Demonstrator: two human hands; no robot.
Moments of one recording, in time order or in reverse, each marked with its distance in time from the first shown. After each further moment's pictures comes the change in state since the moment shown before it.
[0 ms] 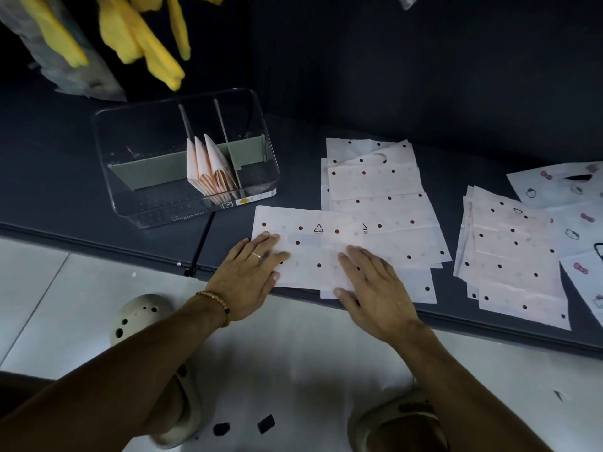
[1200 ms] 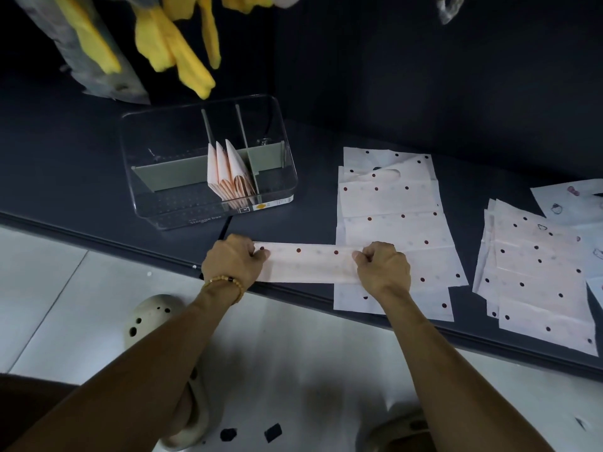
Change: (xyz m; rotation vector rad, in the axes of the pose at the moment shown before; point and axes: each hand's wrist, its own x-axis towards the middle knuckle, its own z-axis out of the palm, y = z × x) left_hand 0.016 -0.016 -0.040 -0.393 0.053 -0.852; right_hand 0.073 -0.007 -0.004 0.457 -0.011 0.734
